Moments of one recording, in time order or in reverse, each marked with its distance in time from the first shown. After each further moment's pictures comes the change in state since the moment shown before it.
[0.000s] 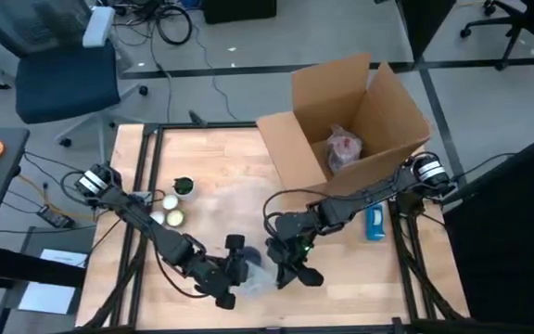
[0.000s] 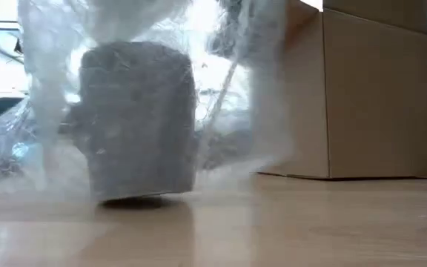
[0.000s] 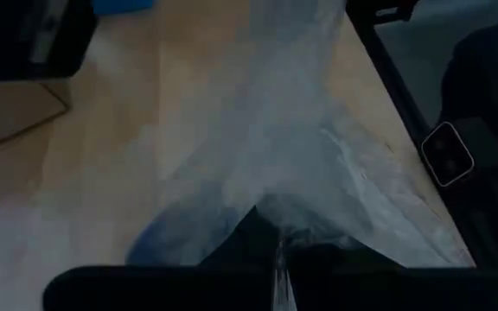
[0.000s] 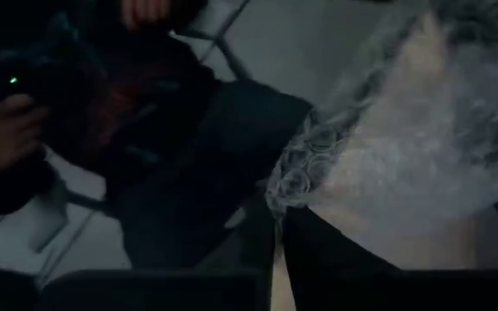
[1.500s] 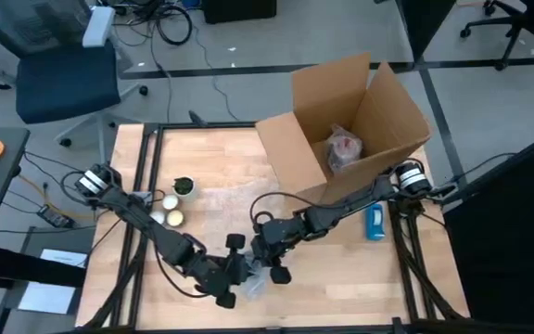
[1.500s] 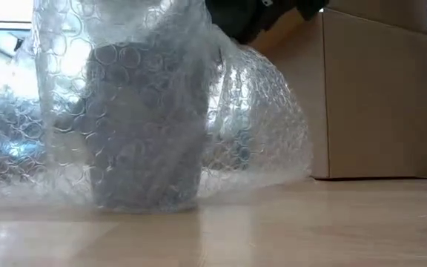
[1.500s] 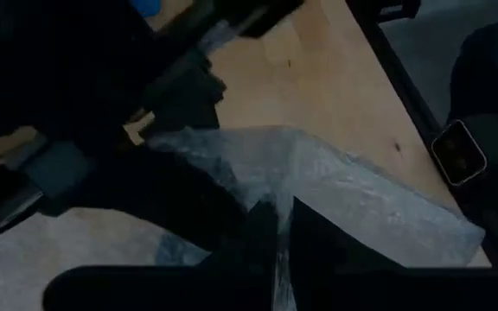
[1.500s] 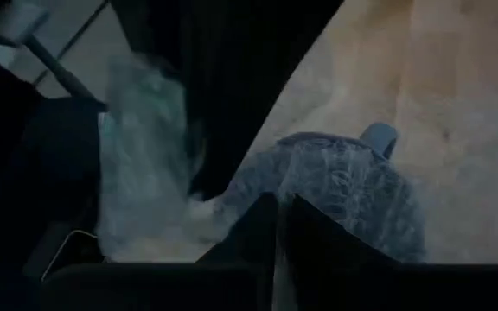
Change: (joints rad) left arm 0.007 0.000 0.000 -0.001 -0.028 0.033; right arm -0.020 0.163 0.000 0.154 0.424 -0.074
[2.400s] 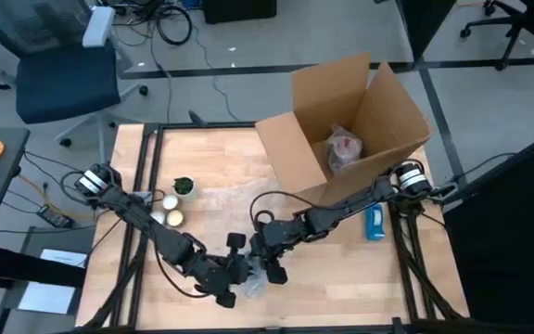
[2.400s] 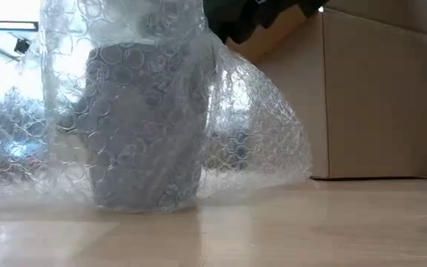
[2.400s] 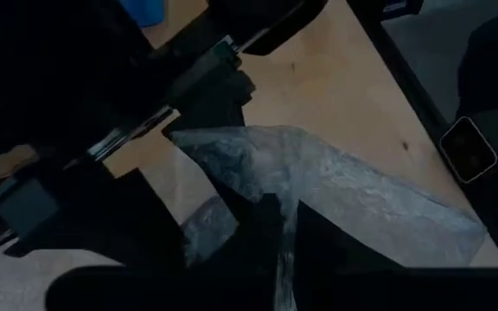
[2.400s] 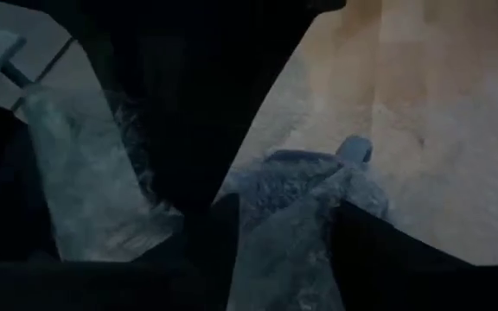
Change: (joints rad) left arm 0.016 0.002 0.000 0.014 -0.007 0.053; right arm 0.021 0.001 0.017 0.002 0.062 0.055
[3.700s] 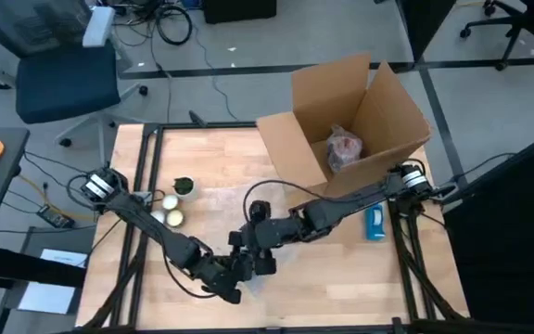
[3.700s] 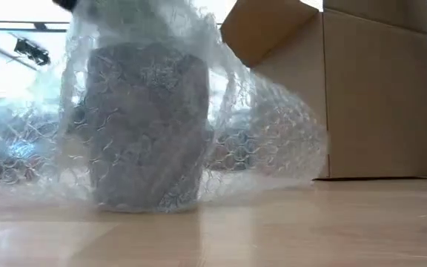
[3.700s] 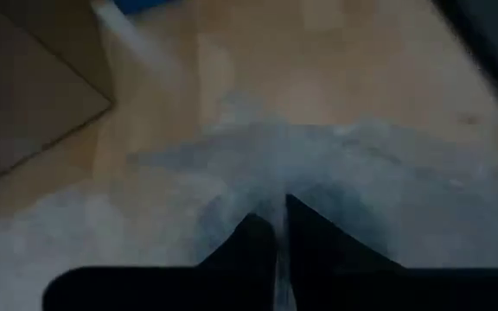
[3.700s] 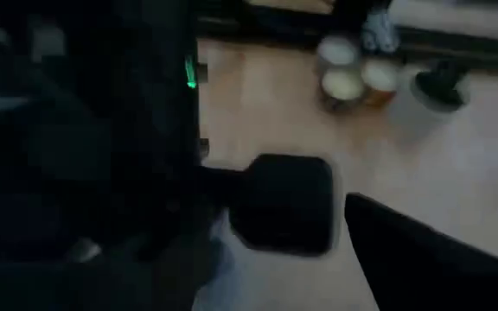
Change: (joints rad) left arm 0.003 0.068 -0.002 -0.026 -0.096 -0.008; right arm 0.042 -0.007 0.475 -0.582 0.441 -0.135
